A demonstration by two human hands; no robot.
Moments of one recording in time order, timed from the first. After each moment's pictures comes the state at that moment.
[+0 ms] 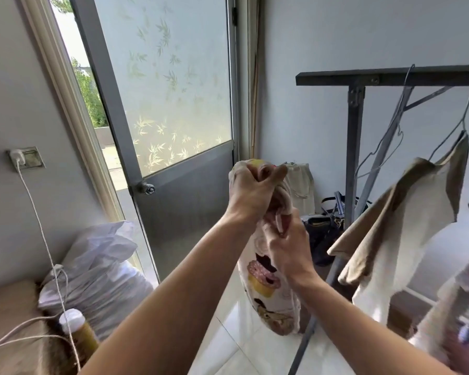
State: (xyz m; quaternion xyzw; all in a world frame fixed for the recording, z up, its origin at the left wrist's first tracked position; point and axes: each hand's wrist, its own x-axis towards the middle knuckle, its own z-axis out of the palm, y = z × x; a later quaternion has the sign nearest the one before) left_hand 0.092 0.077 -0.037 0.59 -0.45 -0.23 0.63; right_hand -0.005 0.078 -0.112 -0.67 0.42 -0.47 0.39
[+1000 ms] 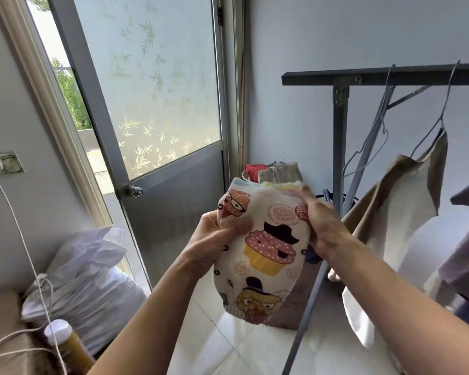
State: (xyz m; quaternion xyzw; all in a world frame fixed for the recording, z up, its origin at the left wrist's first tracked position) left_hand 0.131 0.123 -0.101 0.46 -0.49 -0.44 0.60; right_hand -0.050 0.032 -0.069 -0.45 0.39 -0.46 0.66
